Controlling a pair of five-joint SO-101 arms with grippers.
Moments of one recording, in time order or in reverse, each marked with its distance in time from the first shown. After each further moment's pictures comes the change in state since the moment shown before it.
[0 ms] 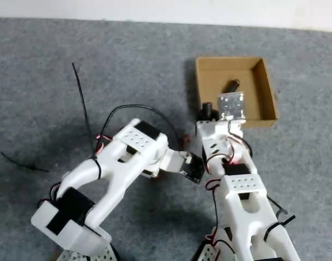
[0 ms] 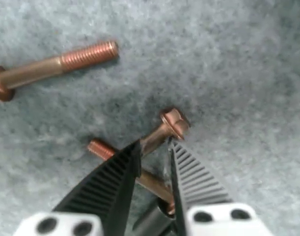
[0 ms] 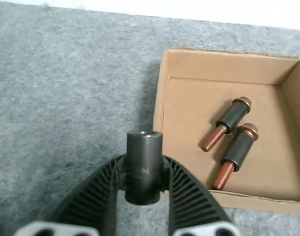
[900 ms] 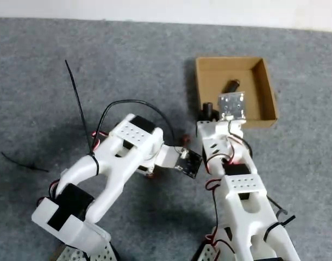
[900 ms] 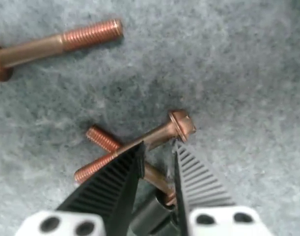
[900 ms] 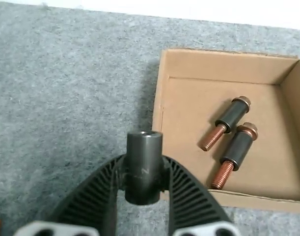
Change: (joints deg) left arm -3.7 3.2 -1.6 2.0 -2.5; right arm 0.0 0.0 0.0 -0.2 0.0
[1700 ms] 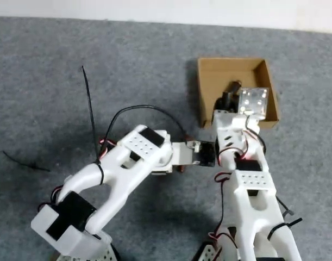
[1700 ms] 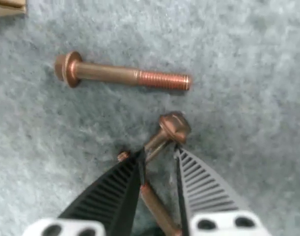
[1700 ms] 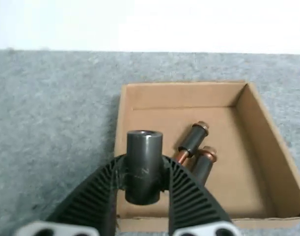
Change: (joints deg) left arm 2.0 -3.6 3.7 -13.4 28.2; right arm 1.8 -0.1 -1.4 -1.1 -0.3
